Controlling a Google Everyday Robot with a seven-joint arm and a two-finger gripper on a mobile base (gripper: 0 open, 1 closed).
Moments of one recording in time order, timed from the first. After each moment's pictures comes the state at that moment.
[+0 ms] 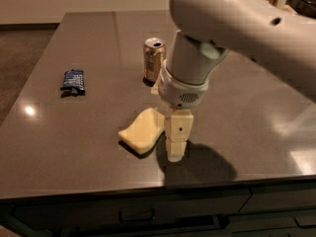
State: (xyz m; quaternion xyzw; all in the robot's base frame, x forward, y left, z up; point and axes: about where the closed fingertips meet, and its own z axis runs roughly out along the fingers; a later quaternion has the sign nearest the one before) arm 0.455 -0.022 0.865 -0.76 0.63 0.07 0.12
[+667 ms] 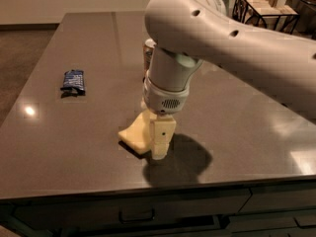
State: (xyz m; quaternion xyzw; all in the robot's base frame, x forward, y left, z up) arm 0.462 0.009 0.836 -0.77 0.62 0.08 0.09
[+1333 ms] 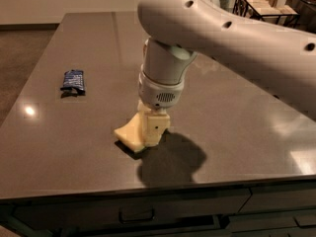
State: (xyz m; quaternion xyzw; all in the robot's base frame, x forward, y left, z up) arm 0.467 0.018 0.846 -0.77 0.62 0.08 0.09
